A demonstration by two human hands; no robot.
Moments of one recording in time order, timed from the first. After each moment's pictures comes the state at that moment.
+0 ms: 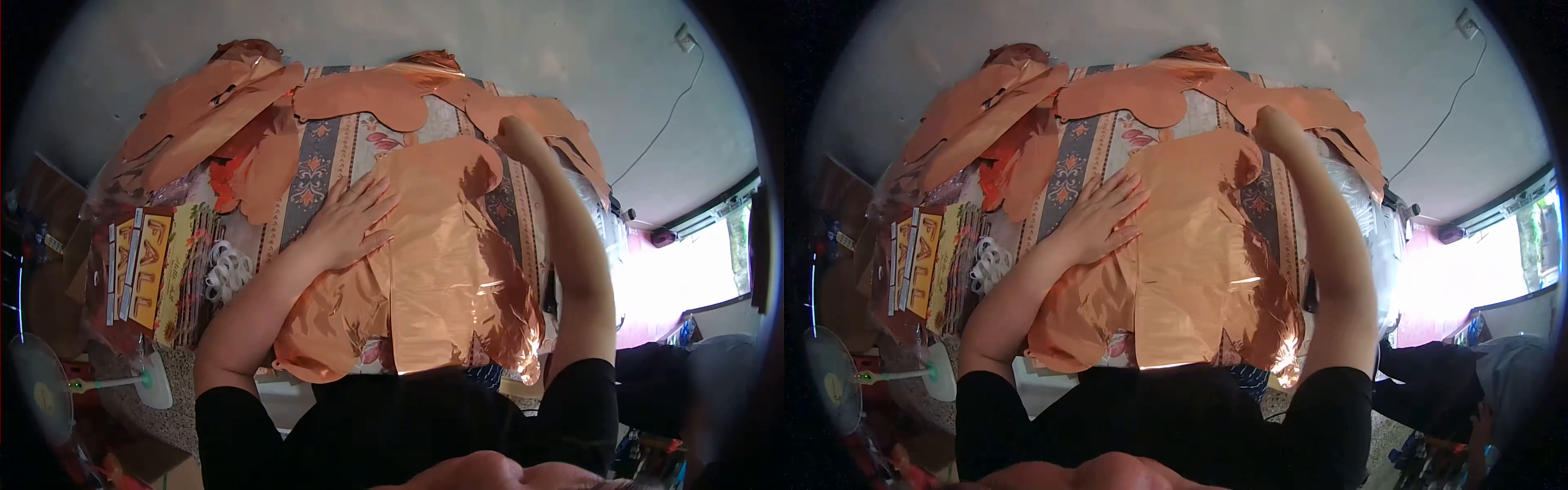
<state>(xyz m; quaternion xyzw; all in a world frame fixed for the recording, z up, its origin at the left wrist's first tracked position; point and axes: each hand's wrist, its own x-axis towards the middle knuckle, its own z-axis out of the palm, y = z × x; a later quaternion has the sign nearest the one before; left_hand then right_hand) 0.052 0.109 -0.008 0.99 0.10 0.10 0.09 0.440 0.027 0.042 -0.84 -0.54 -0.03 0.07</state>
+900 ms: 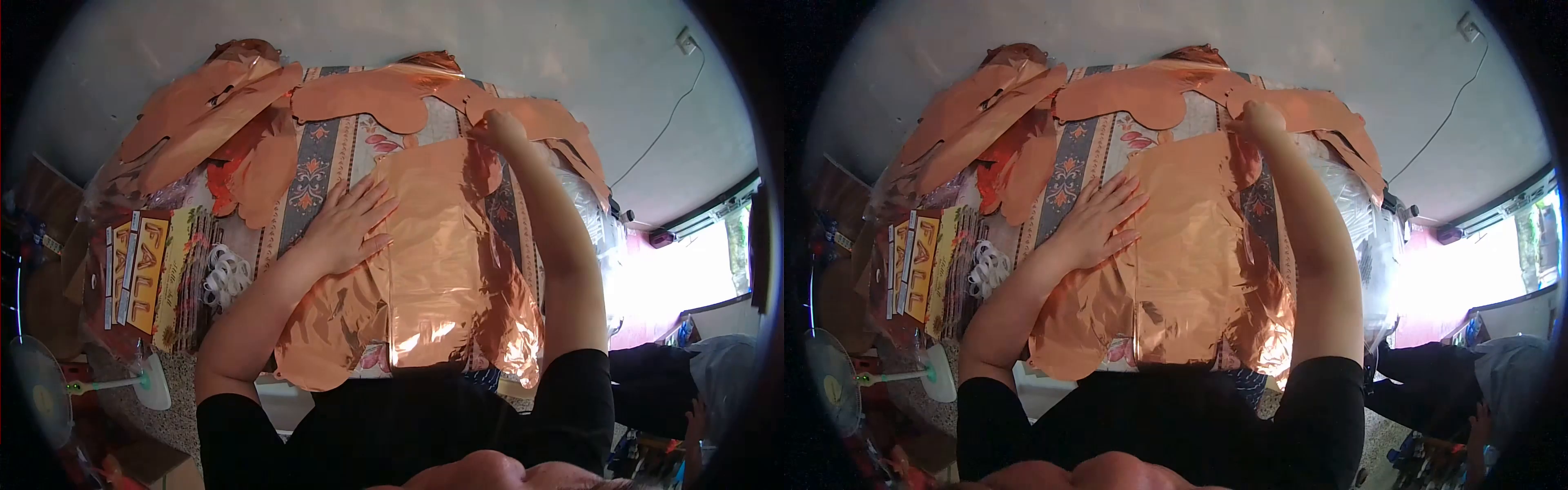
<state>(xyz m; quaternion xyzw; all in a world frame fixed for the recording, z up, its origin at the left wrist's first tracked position) 0.050 0.107 -0.004 0.98 0.10 0.10 0.11 0.419 0.059 0.040 -0.85 -0.53 -0.07 0.03</state>
